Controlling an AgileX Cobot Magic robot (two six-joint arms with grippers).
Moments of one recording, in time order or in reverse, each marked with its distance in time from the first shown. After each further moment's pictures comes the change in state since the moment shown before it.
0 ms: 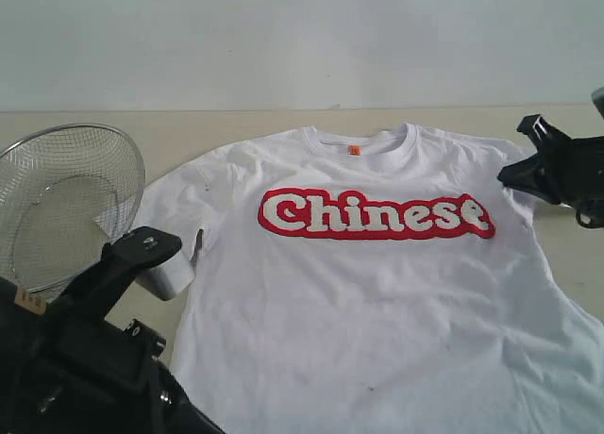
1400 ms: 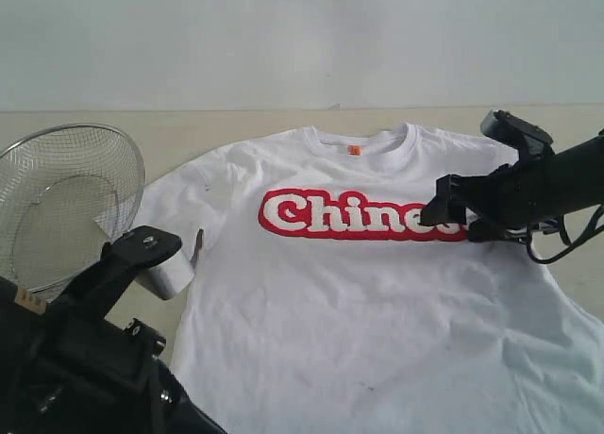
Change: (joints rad) left arm 0.000 0.000 0.000 0.000 -0.004 0.000; right arm 0.222 -0.002 -0.023 -0.458 -0.134 0.140
